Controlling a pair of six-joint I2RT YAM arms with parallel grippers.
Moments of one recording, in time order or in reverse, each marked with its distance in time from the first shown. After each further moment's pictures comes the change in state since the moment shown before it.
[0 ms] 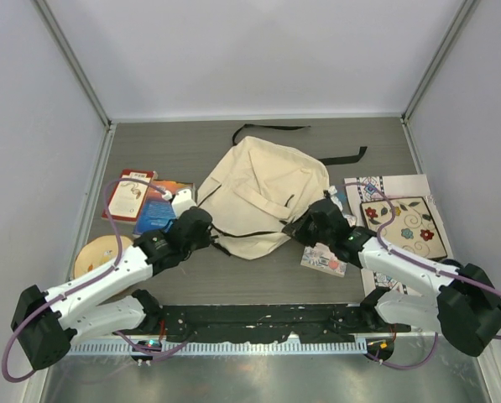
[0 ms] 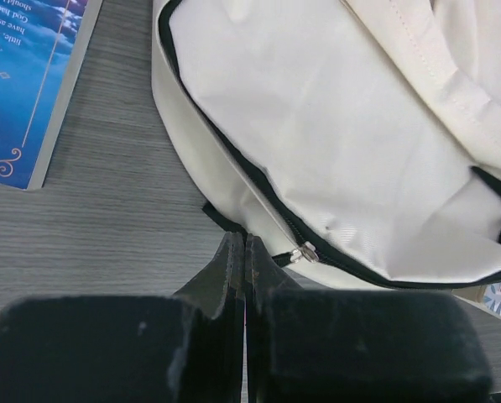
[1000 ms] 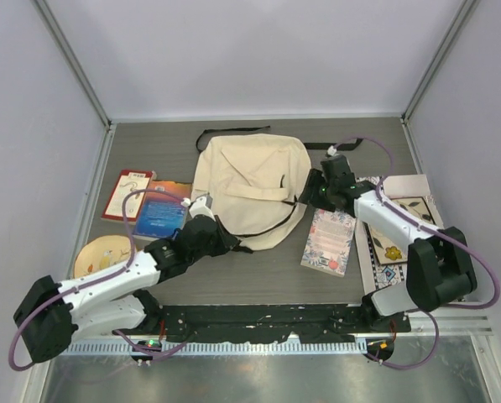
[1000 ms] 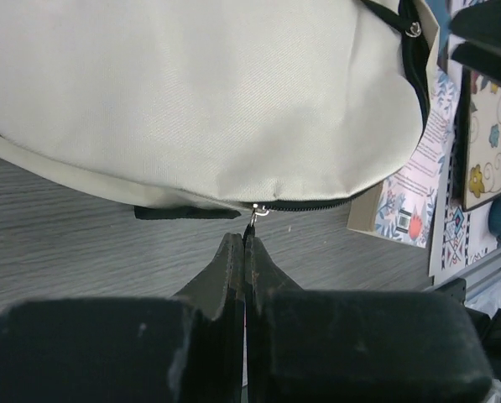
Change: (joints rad) left arm -0.064 0.001 -0.137 0.347 0.251 -0.038; right arm -0.267 0.306 0.402 -0.243 -0.039 -0.641
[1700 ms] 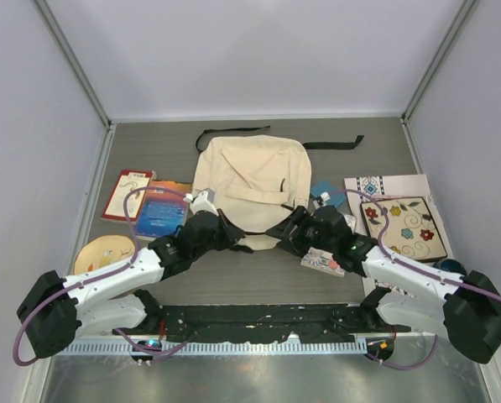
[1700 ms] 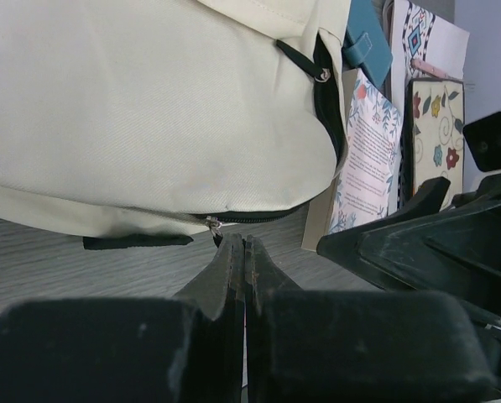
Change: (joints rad) left arm -0.003 0.082 0.014 0.133 0.003 -0.070; right arm 0.293 -0.422 -0.479 0.364 -0.170 0.687
